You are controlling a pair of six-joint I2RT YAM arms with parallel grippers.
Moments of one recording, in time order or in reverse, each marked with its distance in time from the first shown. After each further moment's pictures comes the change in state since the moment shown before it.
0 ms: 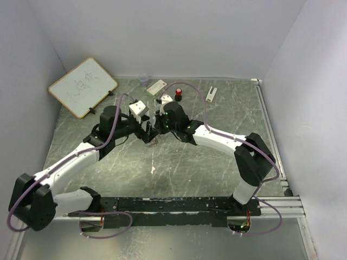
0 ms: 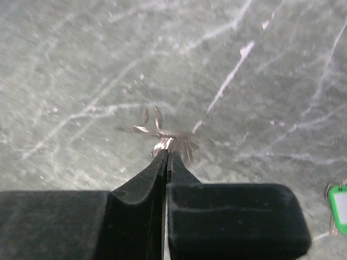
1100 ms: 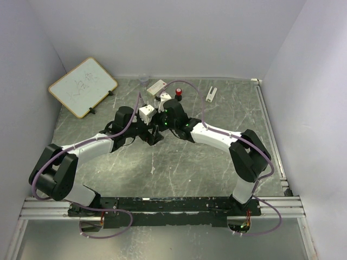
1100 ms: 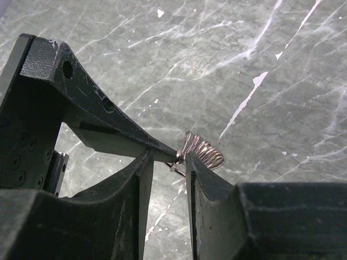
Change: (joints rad) left arm 0.014 0.312 -0.008 0.098 0.040 -0.040; right arm -0.017 0.061 0.034 0.070 -0.072 0.022
